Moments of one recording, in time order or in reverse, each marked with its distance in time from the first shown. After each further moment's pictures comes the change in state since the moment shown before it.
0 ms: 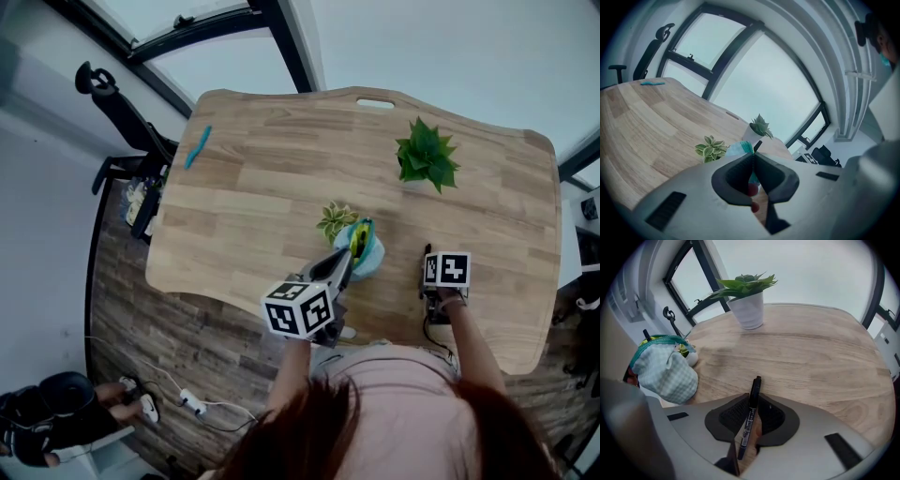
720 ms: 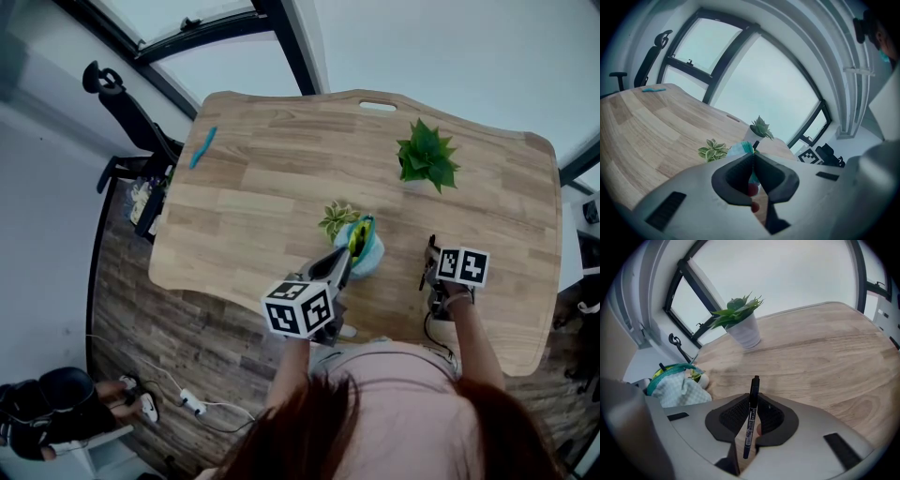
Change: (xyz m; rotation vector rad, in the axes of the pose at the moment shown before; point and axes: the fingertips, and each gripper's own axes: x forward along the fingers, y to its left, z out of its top) left arm -0.008 -0.002 0.003 0.039 -0.023 0.030; right arm -0.021 0.003 0.028 0.161 -0.143 0.152
